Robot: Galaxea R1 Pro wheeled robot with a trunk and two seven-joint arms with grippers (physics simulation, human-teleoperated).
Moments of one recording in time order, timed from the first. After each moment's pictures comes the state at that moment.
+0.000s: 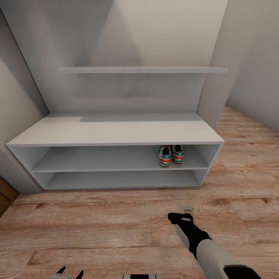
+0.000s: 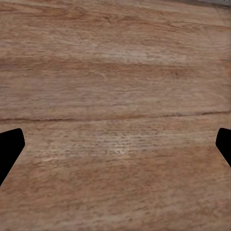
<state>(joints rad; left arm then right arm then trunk) -0.15 0.15 0.33 -0.41 0.04 -0.55 -0.62 -0.72 0.09 -0.02 -0.28 0.00 0.10 -0.24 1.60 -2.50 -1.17</state>
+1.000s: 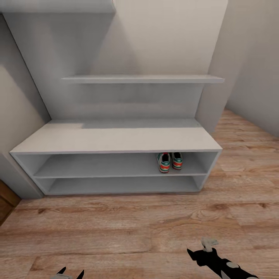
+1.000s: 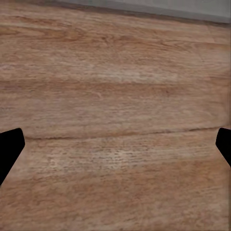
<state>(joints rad) -0.15 0.14 0.33 -0.41 0.04 -0.55 -0.61 -0.57 -0.18 -0.02 -0.03 0.02 -0.26 0.37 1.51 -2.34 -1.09</state>
